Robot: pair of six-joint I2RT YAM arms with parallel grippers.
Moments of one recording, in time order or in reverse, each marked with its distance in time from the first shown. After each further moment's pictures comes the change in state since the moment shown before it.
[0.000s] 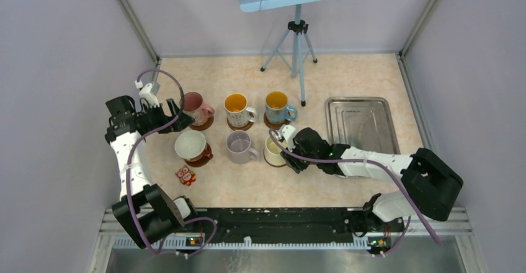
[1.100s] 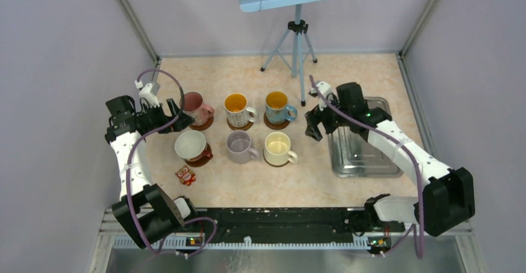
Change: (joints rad) left arm 0.000 0.000 0.000 -0.001 0.001 0.002; right arm -0.417 -0.115 0.343 -0.415 -0.325 -0.140
